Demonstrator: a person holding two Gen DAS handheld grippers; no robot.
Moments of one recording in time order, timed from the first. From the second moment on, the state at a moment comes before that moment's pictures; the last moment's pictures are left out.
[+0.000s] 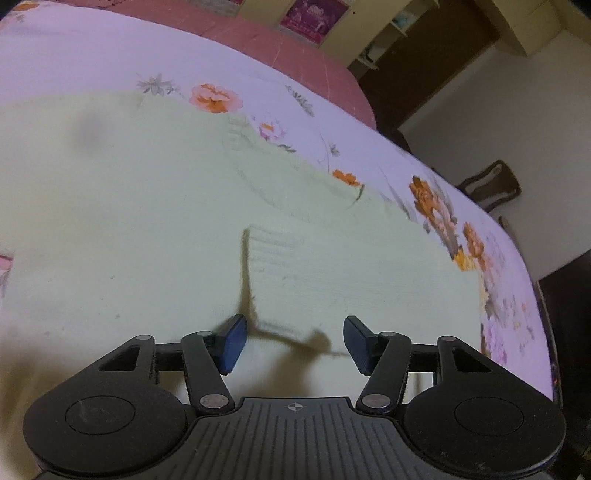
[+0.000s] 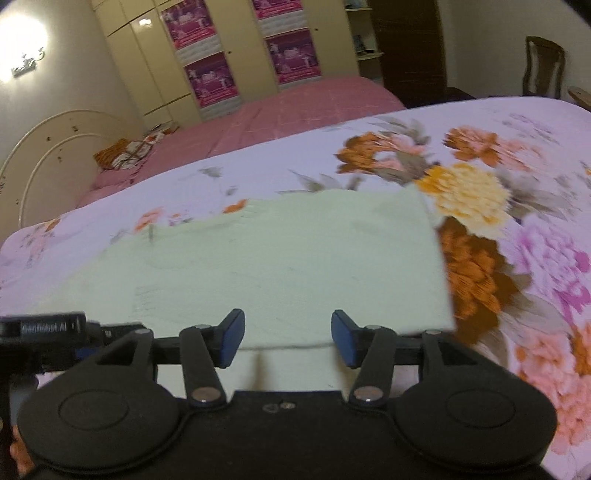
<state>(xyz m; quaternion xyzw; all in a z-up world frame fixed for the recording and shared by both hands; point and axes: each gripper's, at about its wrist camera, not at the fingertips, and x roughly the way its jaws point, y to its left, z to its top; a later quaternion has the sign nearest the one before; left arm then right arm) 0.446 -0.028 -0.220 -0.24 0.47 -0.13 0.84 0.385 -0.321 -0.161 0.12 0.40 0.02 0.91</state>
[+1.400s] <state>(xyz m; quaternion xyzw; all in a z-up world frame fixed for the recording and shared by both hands) 0.438 0.064 -0.229 -0.20 0.37 0.03 0.91 0.412 -0.330 -0.191 0.12 0.41 -0.04 0.90</state>
